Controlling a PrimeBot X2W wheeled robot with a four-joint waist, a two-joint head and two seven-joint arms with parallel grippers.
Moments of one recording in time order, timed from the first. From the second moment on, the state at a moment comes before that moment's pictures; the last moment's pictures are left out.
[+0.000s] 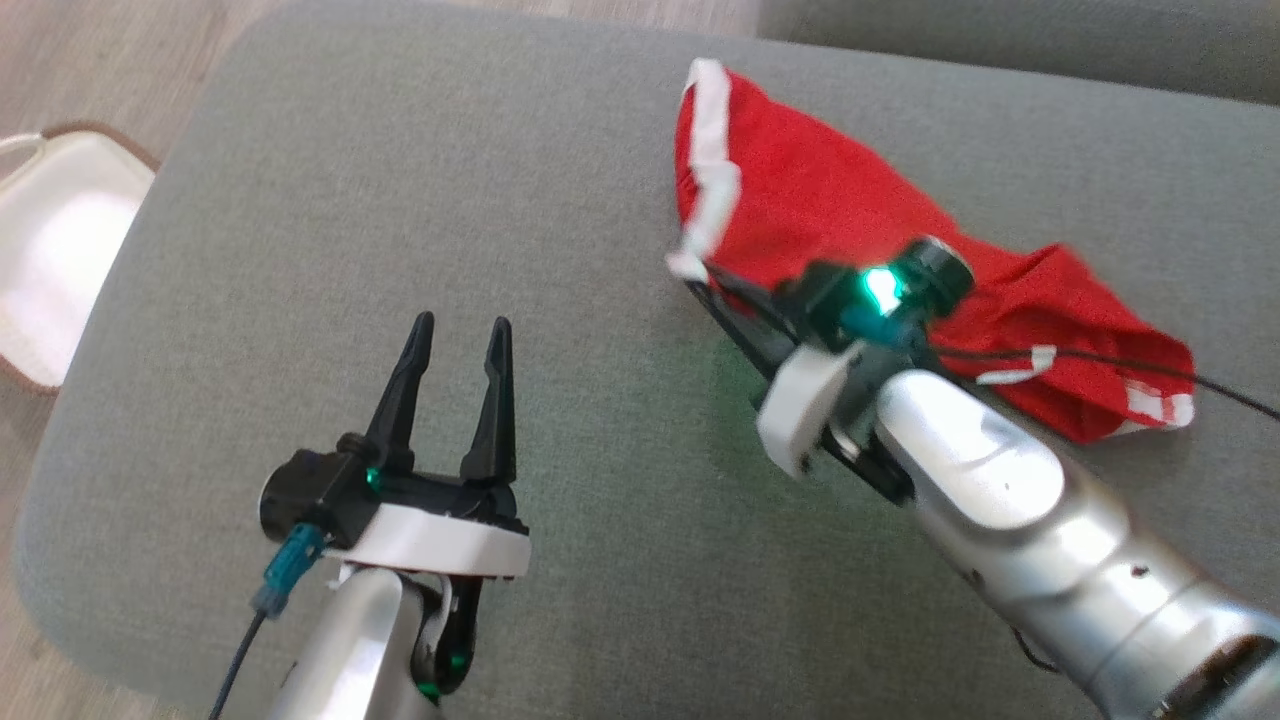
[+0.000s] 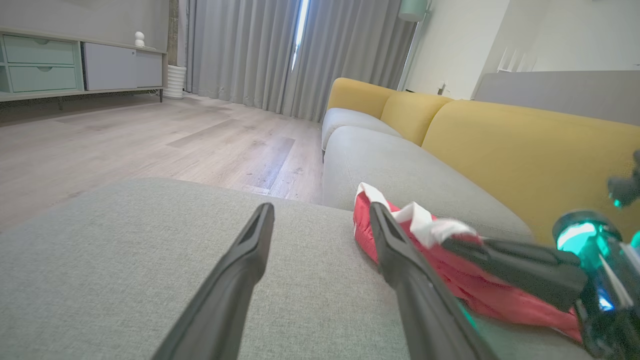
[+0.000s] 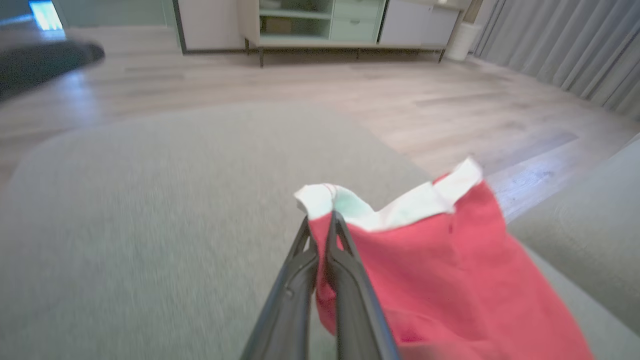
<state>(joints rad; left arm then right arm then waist) -0.24 0.04 -0.31 0.26 -0.36 -0.08 -0.26 -0.74 -0.18 0.89 0.70 0.31 0.13 -0.11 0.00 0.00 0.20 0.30</state>
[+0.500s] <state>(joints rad) -0.21 0.04 -0.29 0.26 -0.35 -0.09 -0.26 -1.02 -0.30 0.47 0.80 0.40 0.13 -0.17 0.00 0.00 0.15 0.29</state>
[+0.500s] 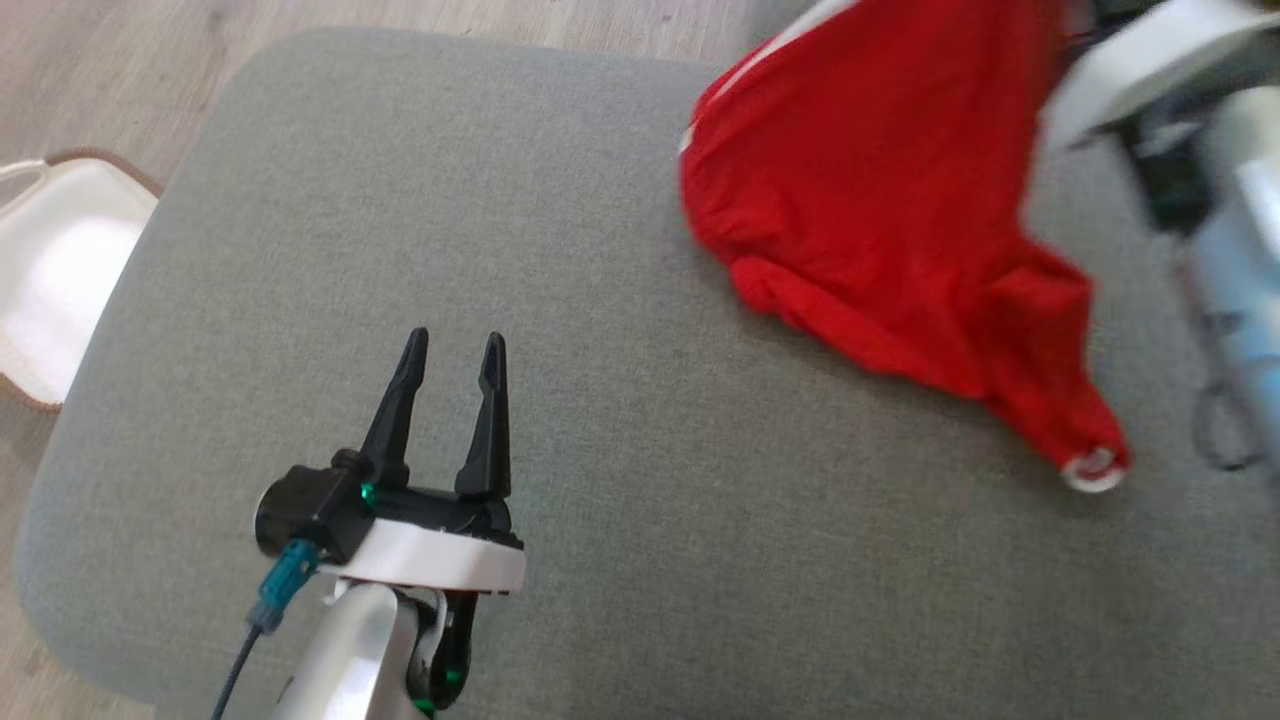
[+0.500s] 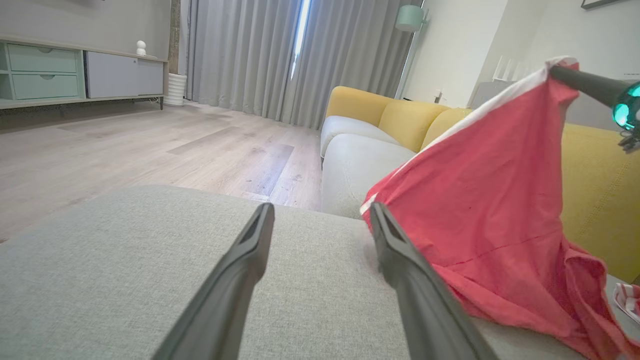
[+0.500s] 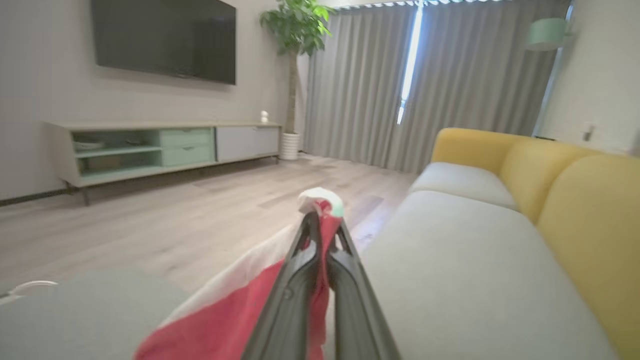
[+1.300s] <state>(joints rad) -0.26 0.04 -0.30 0.25 -0.35 -0.09 -0.26 -1.13 -0.31 0.16 1.13 0.15 0.13 -0.25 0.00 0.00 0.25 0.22</state>
